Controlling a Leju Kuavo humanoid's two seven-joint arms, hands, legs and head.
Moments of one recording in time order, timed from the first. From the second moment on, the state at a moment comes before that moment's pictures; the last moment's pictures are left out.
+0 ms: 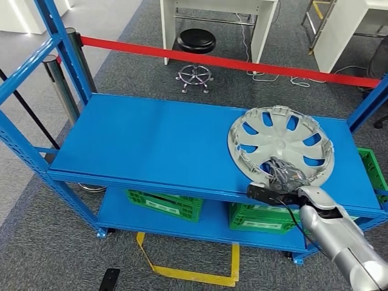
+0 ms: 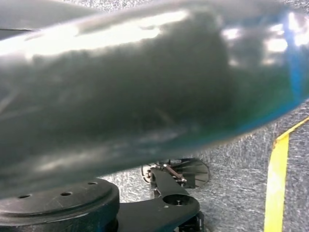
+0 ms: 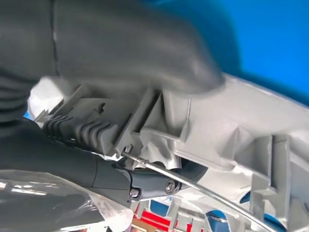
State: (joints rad) left arm -0.08 -0.12 0.08 -0.20 -0.13 0.30 -0.22; right arm -0.55 -0.33 0.52 -0.80 0.88 0.07 0.03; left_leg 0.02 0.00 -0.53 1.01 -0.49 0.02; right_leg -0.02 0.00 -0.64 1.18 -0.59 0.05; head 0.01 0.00
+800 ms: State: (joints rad) left arm -0.09 -0.12 0.09 -0.20 -0.14 0.32 -0.21; right arm -0.65 -0.28 0.54 -0.68 0.85 0.12 -0.02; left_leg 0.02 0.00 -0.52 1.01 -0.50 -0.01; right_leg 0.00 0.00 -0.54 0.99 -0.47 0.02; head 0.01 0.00
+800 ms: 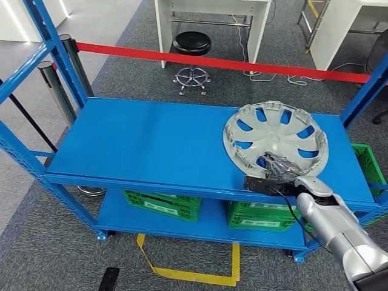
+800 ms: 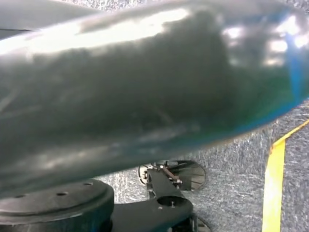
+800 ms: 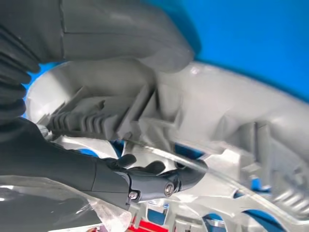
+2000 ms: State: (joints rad) left arm -0.10 -0.10 0.13 -0.20 -0.14 0.32 -0.22; right arm -0.74 -0.23 0.58 -0.58 0.81 0.17 -0.08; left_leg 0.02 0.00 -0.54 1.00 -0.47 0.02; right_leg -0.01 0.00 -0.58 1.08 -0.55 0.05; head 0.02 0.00
